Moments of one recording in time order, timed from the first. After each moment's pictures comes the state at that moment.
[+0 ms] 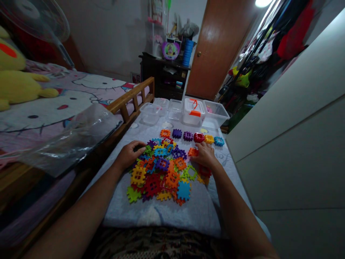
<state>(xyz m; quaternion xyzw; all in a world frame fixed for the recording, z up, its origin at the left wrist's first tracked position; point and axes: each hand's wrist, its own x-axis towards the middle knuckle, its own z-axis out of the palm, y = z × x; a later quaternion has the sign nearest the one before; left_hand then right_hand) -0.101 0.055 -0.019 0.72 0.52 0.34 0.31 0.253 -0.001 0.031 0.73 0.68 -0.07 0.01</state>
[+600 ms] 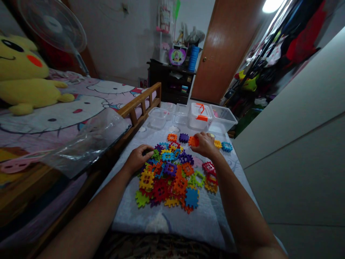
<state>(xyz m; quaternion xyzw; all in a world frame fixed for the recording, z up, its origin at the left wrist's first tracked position) -0.102 0.056 -0.024 0.72 0.51 0.36 0.30 0.221 0.048 0.071 0.68 0.73 -0.01 -0.05</state>
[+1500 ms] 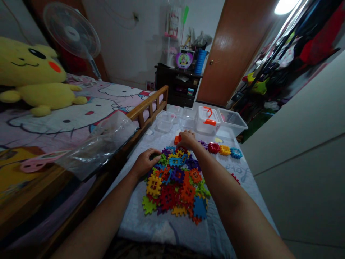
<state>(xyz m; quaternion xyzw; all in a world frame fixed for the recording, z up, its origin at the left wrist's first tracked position) -0.100 0.051 -0.012 0.72 0.50 0.36 0.32 0.132 0.148 0.039 0.65 0.76 -0.07 0.05</state>
